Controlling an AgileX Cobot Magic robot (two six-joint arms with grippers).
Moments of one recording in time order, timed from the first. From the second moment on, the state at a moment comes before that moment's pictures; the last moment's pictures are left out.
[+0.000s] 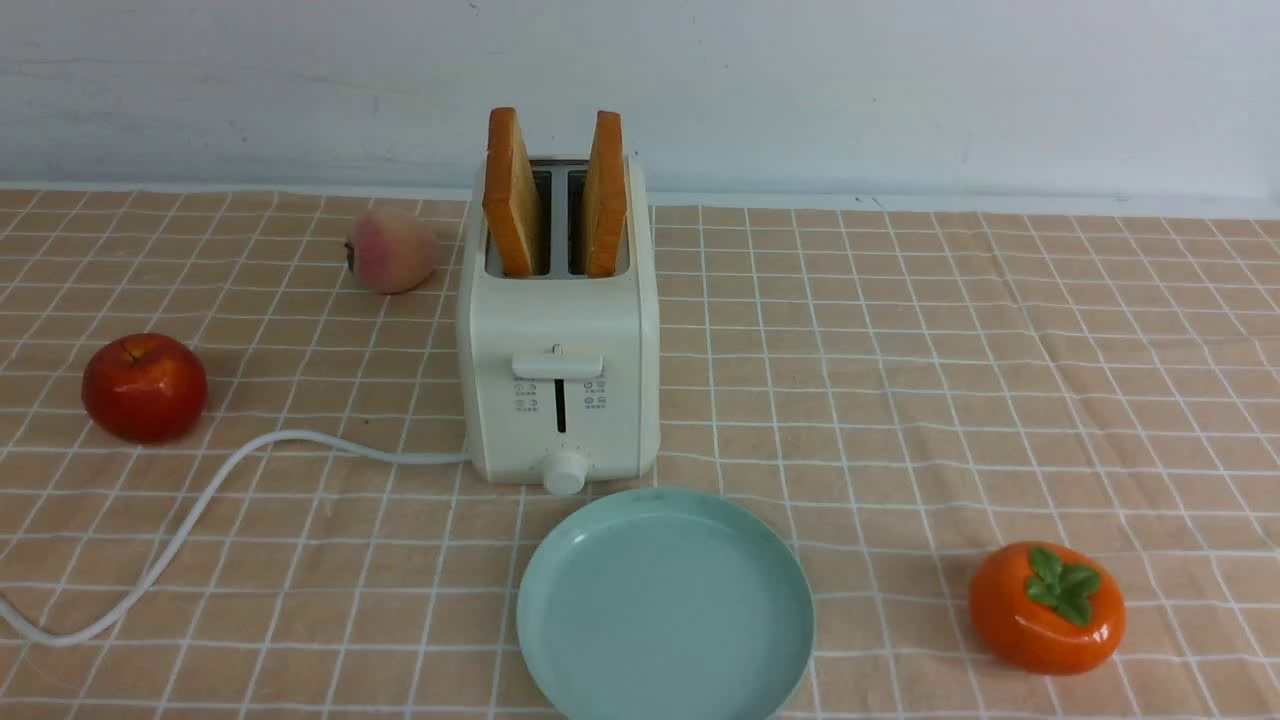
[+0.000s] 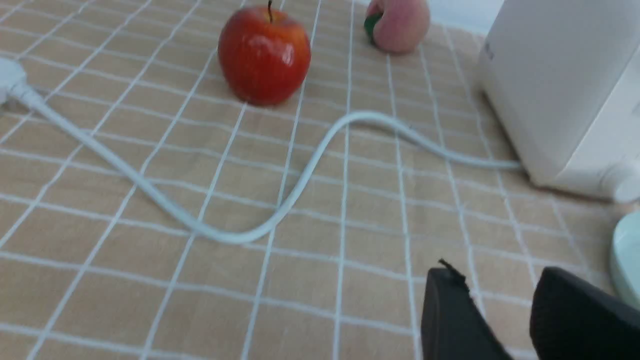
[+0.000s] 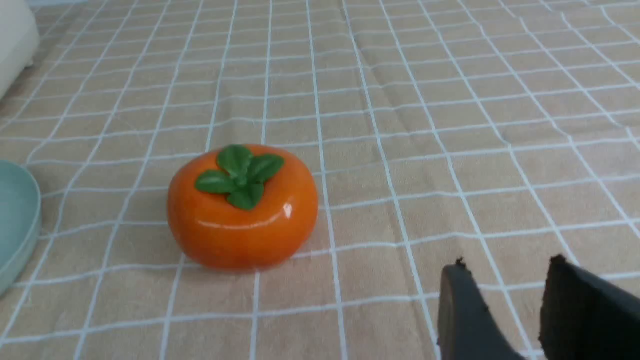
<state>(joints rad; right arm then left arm) -0.05 -0.01 0.03 0.01 0.30 0.05 0.01 -0.01 0.03 -0.15 0.19 -0.20</state>
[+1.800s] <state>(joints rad) 0.00 0.95 -1.17 -0.06 0.71 0.46 -0.06 0.79 -1.01 0.18 0.72 -0.74</state>
